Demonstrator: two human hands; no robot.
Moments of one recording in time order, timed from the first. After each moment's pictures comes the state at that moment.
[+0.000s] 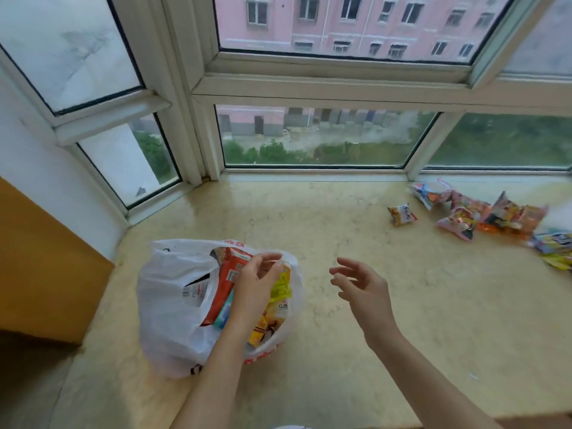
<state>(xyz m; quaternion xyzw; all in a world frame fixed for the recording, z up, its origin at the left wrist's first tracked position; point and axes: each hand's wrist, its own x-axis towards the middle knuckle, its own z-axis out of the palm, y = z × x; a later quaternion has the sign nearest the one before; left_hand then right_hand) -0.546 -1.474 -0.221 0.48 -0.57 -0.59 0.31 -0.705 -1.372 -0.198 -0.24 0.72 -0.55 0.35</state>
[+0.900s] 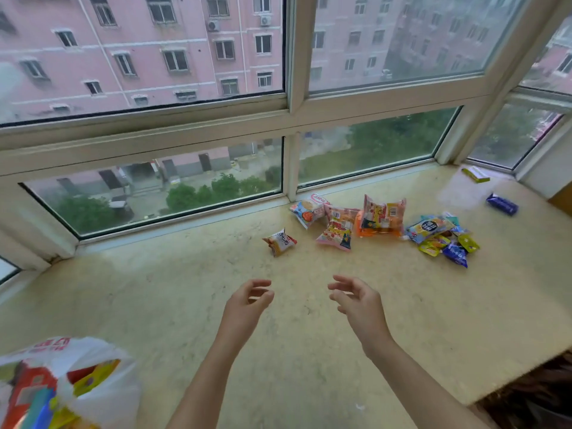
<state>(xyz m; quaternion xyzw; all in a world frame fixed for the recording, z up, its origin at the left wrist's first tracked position) -0.905 -1.375 -0.225 0.44 -0.66 -0.59 0.18 -1.062 -1.228 -0.212 -0.15 0.74 -0.58 0.30</state>
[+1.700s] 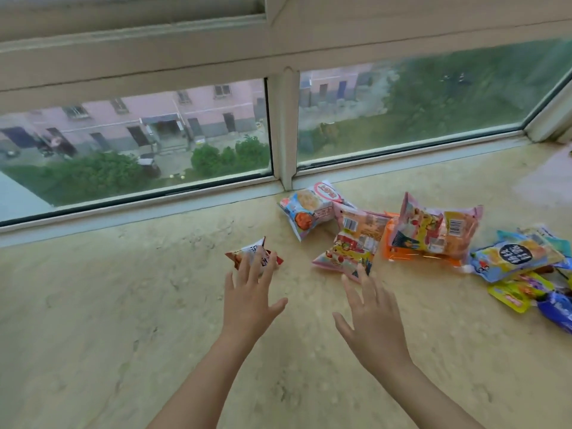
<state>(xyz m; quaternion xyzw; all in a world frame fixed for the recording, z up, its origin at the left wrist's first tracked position) -1.142 -1.512 -0.473 0.39 -0.92 -0.03 0.03 -1.302 -1.343 -0.454 -0.48 0.87 -0.05 0.04</state>
